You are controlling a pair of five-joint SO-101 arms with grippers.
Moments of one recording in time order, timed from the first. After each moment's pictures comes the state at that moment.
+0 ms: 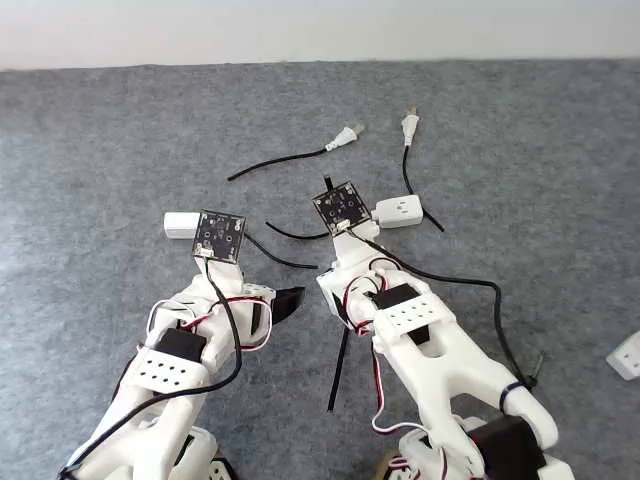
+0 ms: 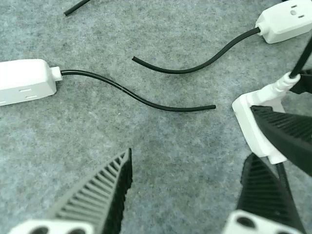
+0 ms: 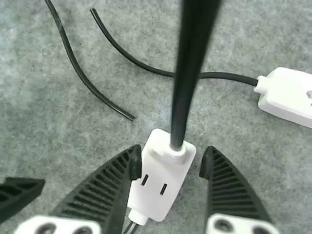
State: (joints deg) left arm 11.2 -43.4 76.7 30.3 10.0; right arm -24.7 -17.3 57.6 21.3 5.2
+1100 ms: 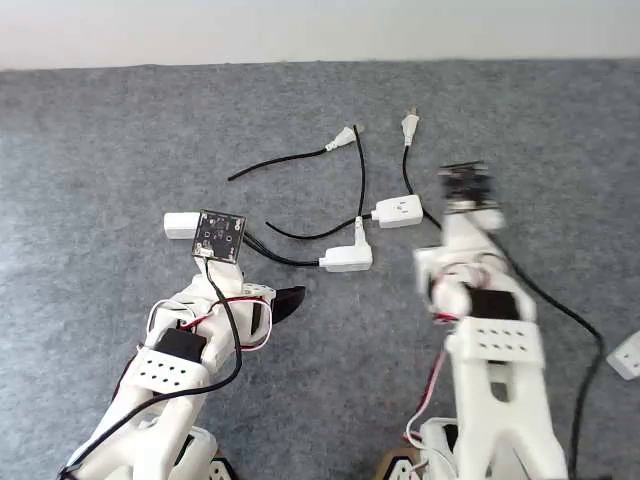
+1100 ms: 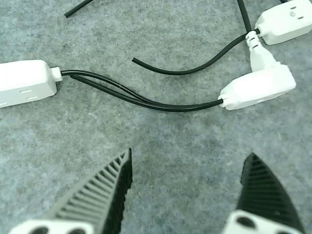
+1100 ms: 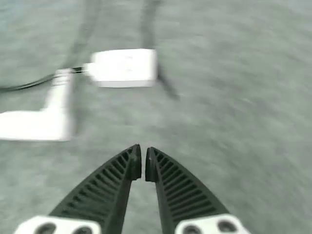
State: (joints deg) left arm 11.2 -43.4 76.7 29.9 10.0; right arm 5.6 -40.6 57.7 40.4 8.5
